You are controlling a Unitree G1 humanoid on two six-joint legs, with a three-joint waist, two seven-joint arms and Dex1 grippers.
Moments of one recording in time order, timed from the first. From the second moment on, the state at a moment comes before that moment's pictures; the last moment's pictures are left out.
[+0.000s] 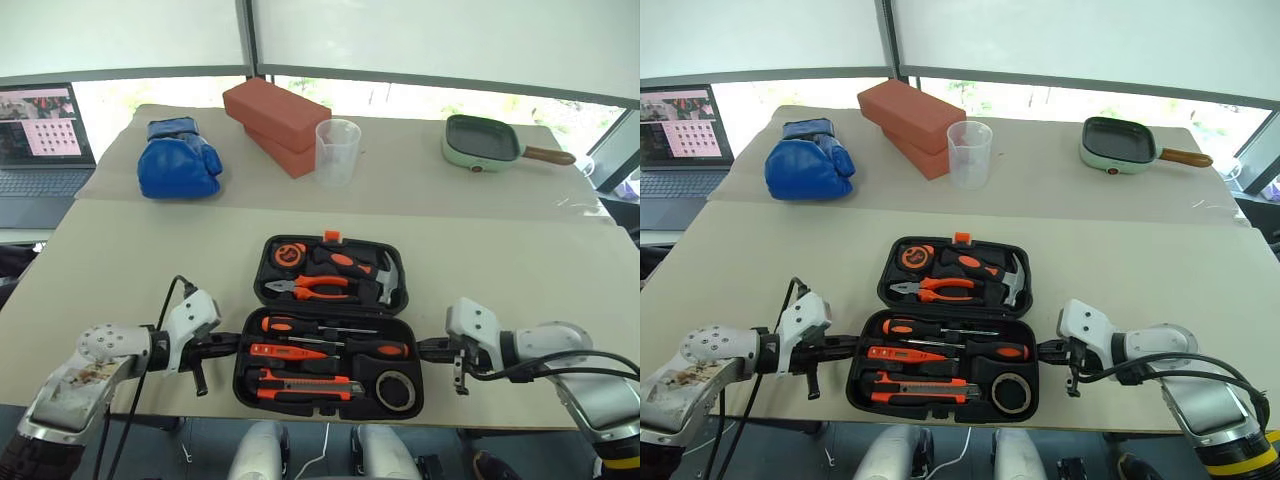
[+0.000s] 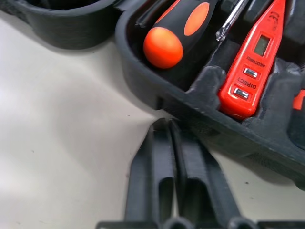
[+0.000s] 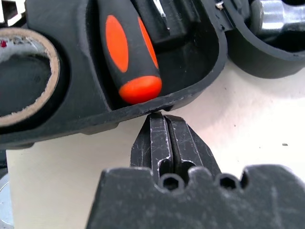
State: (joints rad) left arm 0.06 0.84 0.06 -0.37 -0.38 0.59 -1.05; right arm -0.01 -0.86 0.05 -0.34 0.26 0.48 1.06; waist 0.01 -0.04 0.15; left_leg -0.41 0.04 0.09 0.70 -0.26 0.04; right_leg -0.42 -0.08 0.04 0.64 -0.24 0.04
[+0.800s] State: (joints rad) left arm -0.56 0.64 0.12 -0.03 -0.63 1.37 -0.73; right arm -0.50 -0.75 0.00 -0.11 0.49 1.14 0.84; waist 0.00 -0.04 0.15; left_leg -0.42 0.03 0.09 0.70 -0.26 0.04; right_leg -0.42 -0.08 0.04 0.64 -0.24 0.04
